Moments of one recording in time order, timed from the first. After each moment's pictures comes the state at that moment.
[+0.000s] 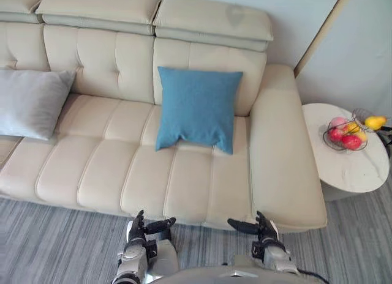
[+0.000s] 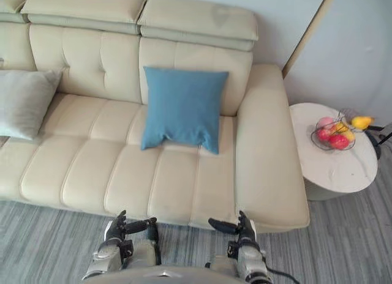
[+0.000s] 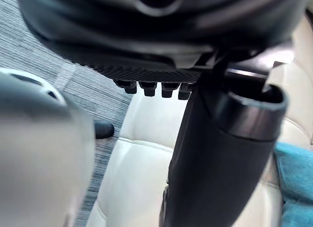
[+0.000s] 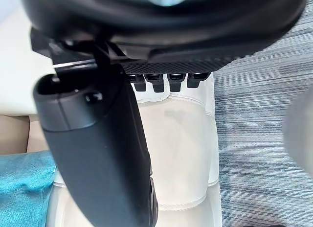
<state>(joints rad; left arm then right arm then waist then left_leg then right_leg) 0.04 0.07 0.18 0.93 -0.05 -0.08 0.11 0.03 0.03 -0.17 0.96 -0.04 -0.05 -0.12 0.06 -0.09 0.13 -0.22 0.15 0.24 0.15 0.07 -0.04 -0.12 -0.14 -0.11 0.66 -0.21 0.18</state>
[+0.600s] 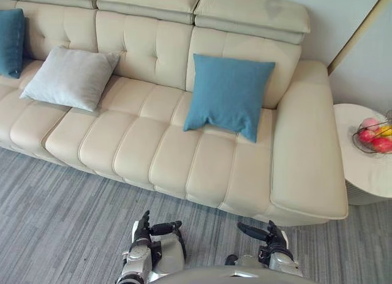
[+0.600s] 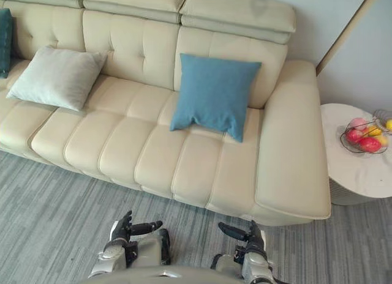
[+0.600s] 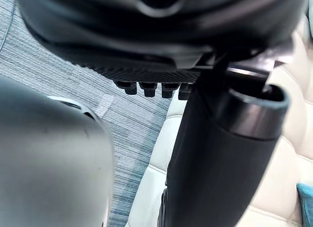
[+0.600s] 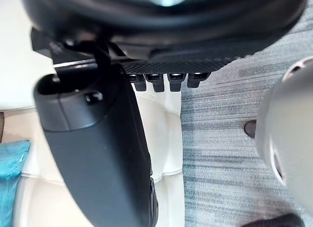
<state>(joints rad) 0.04 0.04 0.14 0.93 -0.04 -0.07 0.13 0.04 0.00 -0.25 0.95 0.00 -0.04 -0.17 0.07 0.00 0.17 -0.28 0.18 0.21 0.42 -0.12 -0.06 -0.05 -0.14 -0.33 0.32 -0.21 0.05</state>
